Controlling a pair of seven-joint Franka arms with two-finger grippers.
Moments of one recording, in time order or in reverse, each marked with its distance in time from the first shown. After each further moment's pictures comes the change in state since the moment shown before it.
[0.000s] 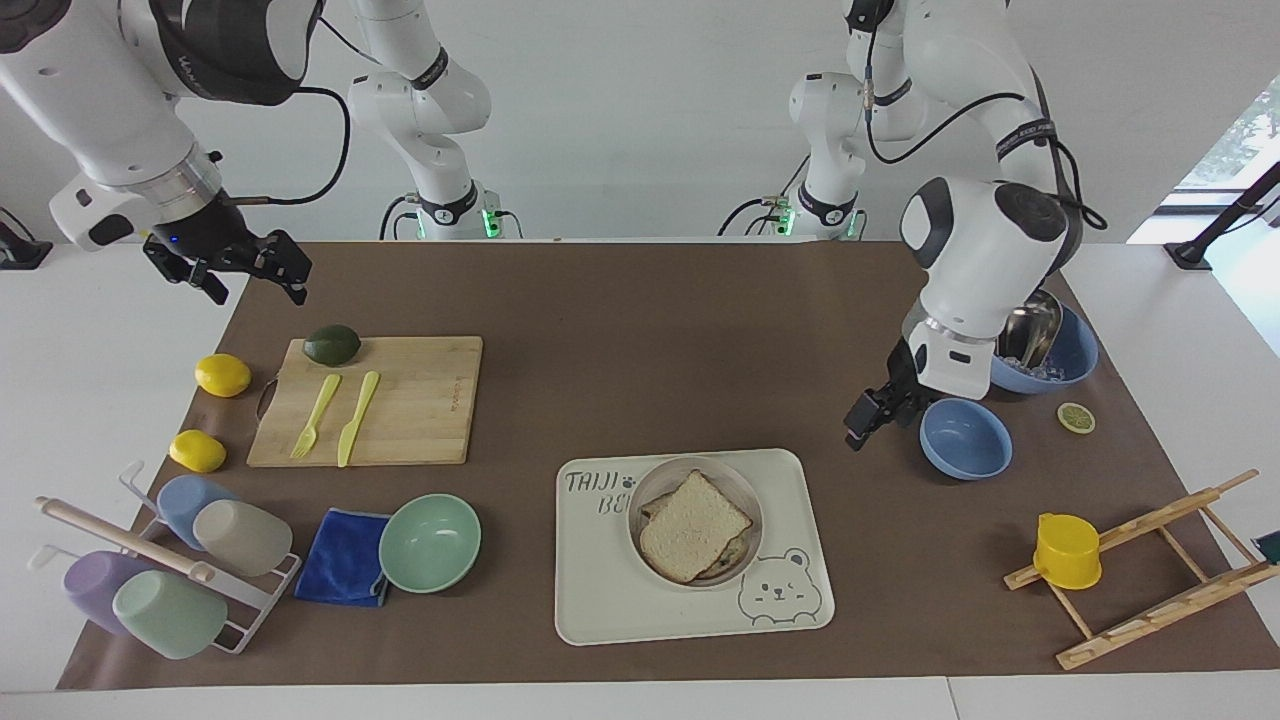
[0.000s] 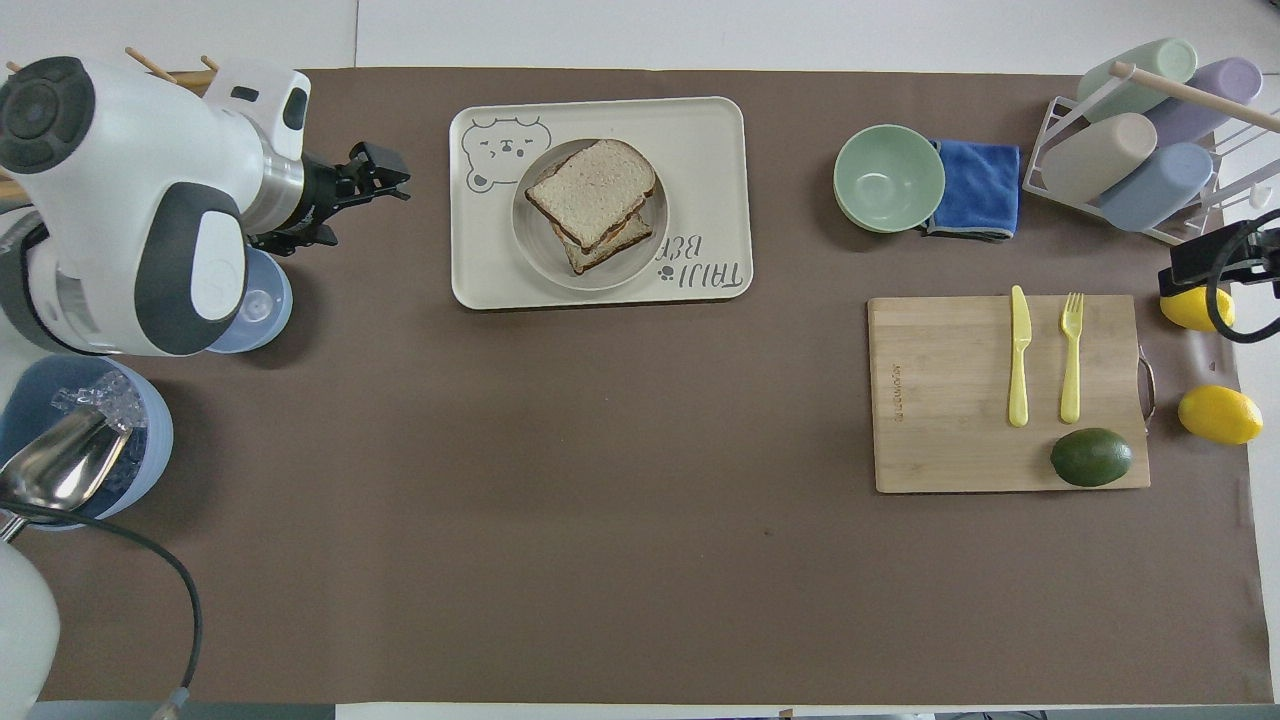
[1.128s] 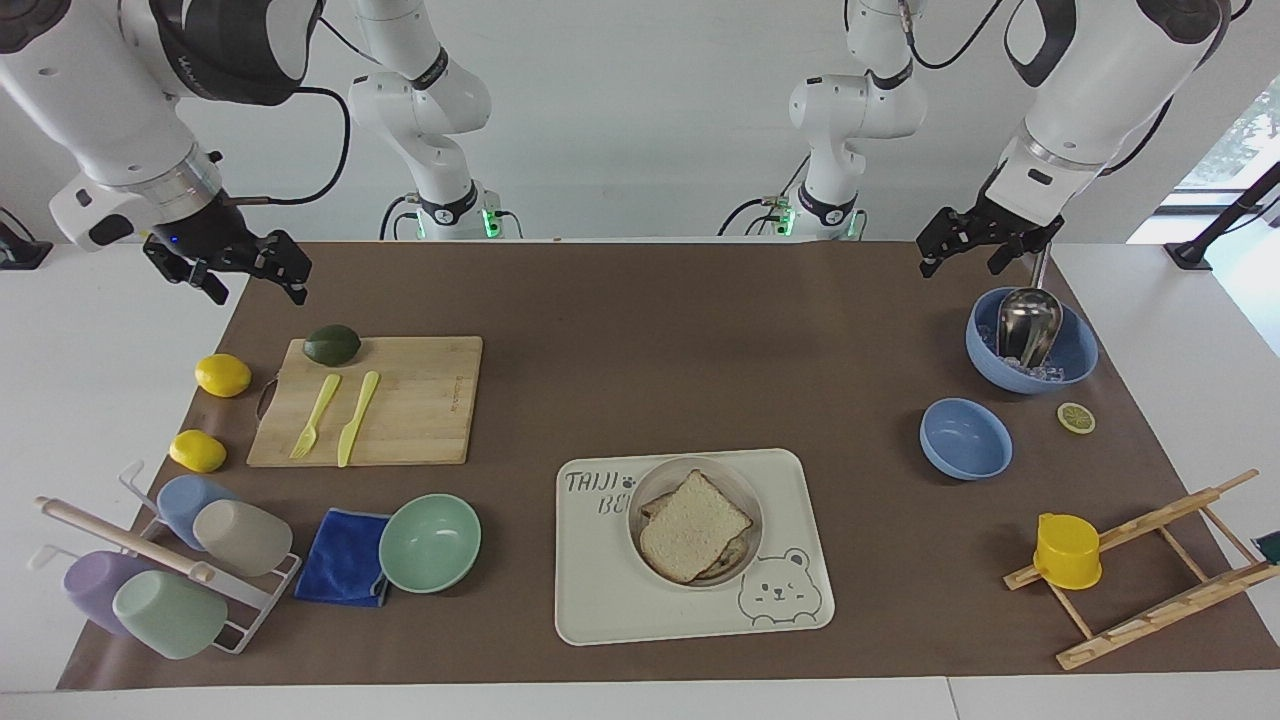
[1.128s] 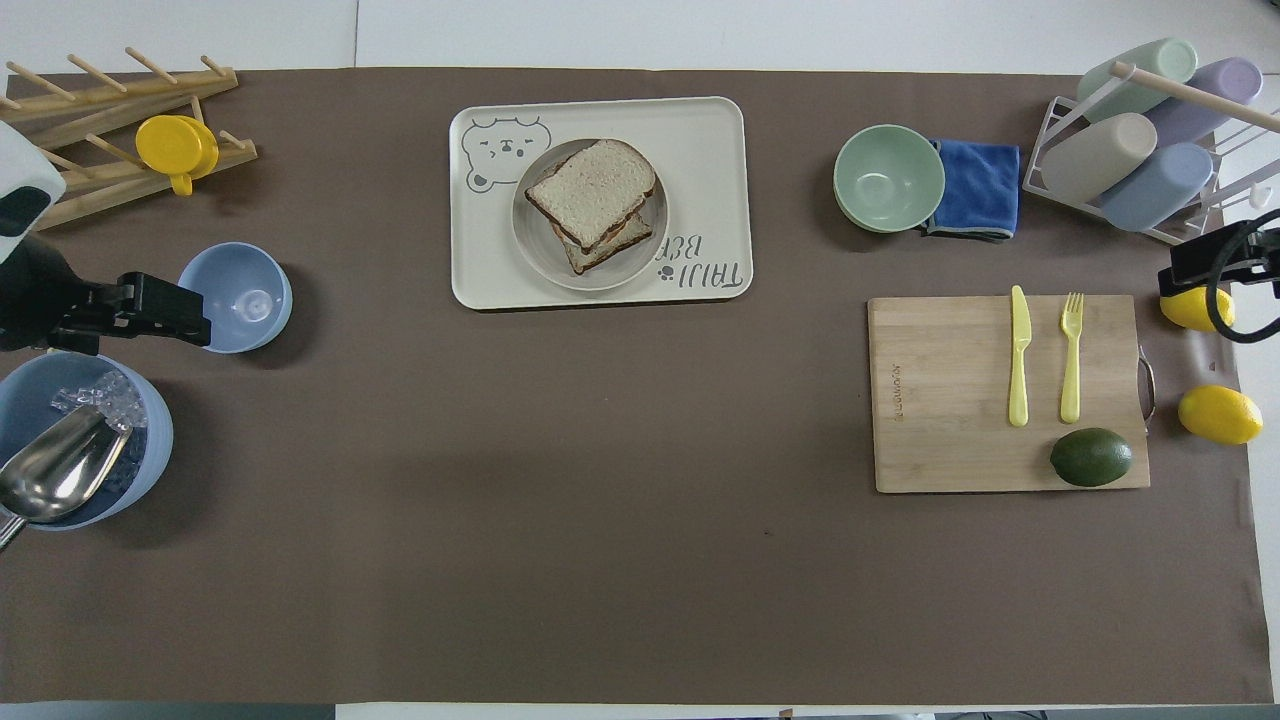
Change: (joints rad) left arm 0.119 -0.251 -0.037 0.043 0.108 -0.536 0.380; right arm 0.000 0.000 0.000 0.000 0.000 0.000 0.000
